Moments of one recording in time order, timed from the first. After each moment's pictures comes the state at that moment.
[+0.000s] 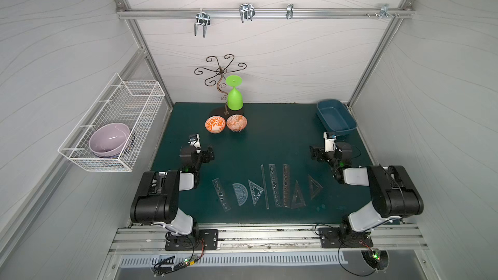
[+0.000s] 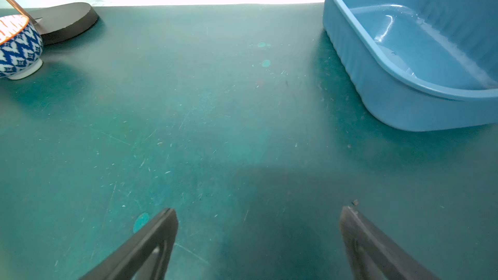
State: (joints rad) left arm 0.06 1.54 0.40 0.71 0.04 -0.08; right arm 0.06 1.56 0.45 0.65 -0.19 -0.02
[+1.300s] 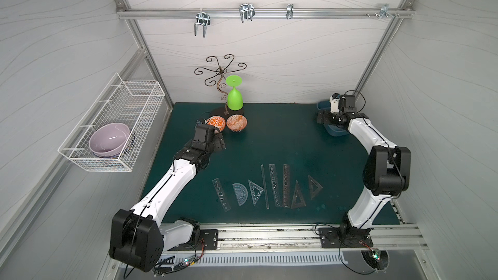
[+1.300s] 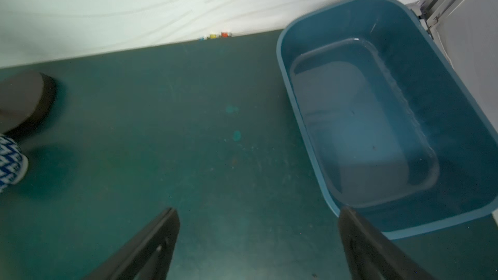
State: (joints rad) left arm -0.27 1.21 0.93 -0.49 -0.19 -0.49; right arm 0.00 1.84 1.50 -0.44 -0.15 0.06
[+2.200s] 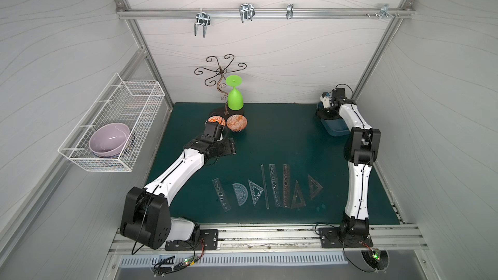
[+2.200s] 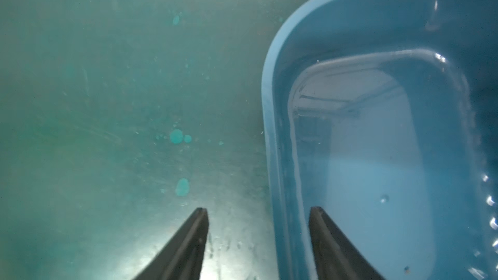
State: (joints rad) left arm -0.30 1.37 1.00 -0.58 0.08 -0.49; right arm -0.03 2.44 2.22 -0.79 -0.21 -0.16
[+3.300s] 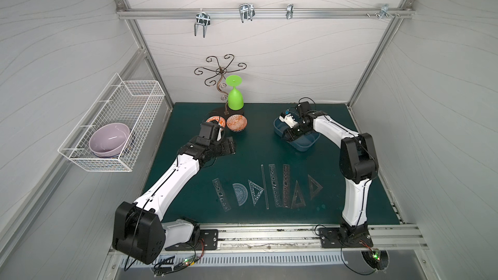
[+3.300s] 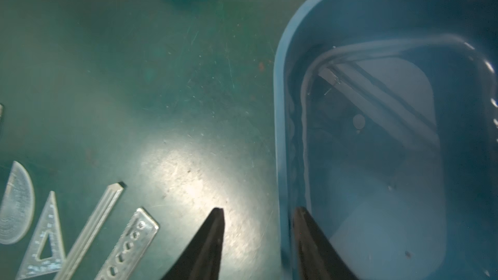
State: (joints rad) left arm -0.32 1.26 0.99 -0.58 0.11 -0.49; right arm 0.35 2.01 1.60 -0.70 -0.39 -0.30
